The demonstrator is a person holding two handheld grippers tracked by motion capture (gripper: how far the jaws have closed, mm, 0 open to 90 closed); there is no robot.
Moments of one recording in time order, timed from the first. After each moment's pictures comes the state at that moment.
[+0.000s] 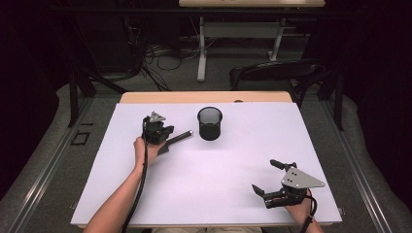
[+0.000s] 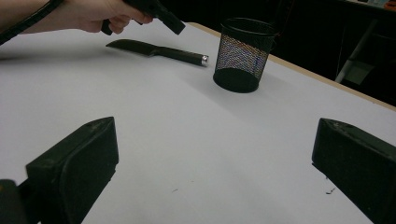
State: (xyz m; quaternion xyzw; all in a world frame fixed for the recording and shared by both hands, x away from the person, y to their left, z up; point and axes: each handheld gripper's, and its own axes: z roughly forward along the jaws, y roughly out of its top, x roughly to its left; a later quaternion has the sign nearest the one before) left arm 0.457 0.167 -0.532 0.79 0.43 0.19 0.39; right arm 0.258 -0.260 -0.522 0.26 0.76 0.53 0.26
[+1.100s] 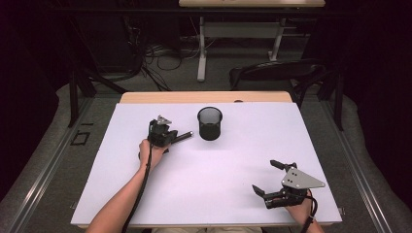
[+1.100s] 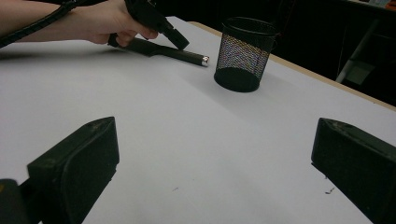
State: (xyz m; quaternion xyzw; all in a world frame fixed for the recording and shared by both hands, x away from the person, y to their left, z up) left arm 0.464 0.156 -0.555 0.81 0.43 0.17 0.37; right arm 0.257 -0.260 -0.522 0.26 0.76 0.53 0.26
